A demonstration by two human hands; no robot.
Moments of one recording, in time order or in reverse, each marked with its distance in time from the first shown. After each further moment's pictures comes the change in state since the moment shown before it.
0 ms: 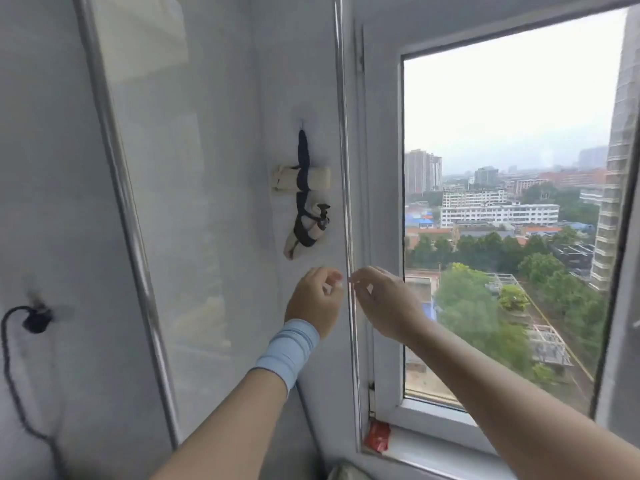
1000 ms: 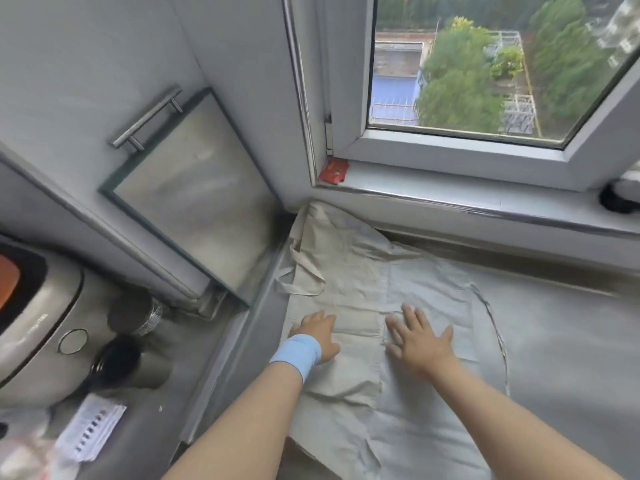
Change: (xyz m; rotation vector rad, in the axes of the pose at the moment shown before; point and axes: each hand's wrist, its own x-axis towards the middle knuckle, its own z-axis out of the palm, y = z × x) left_hand -0.440 -0.165 0.196 0.492 -1.393 -0.531; right_hand -0.494 0.212 0.159 -0.402 -1.199 0.606
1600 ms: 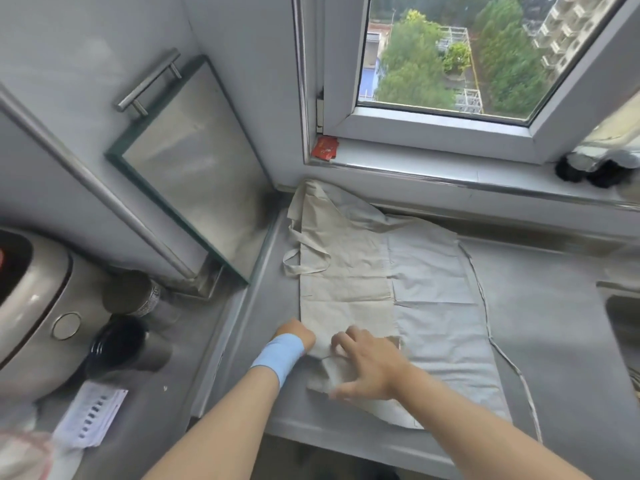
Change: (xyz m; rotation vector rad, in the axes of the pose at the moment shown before) left_hand -0.045 -0.045 0.029 -0.425 -0.092 -0.336; right_hand -0.093 -0.107 0.029 0.084 0.086 -0.388
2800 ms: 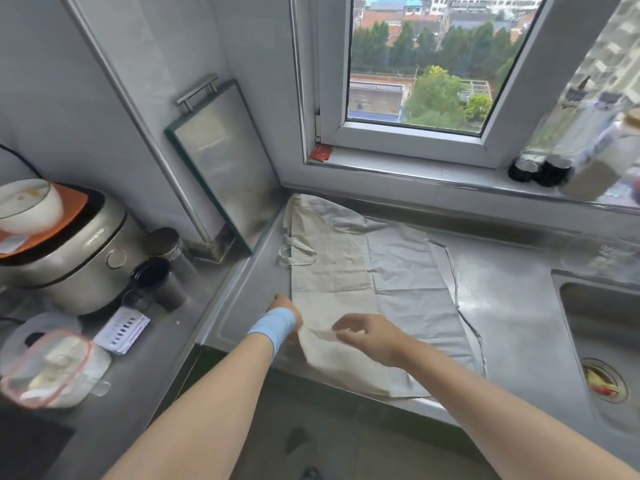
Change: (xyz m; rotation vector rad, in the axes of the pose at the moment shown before) left_hand -0.103 -0.022 0.058 -0.246 0.289 0.083; right_hand -0.126 0.008 0.000 0.475 0.100 0.007
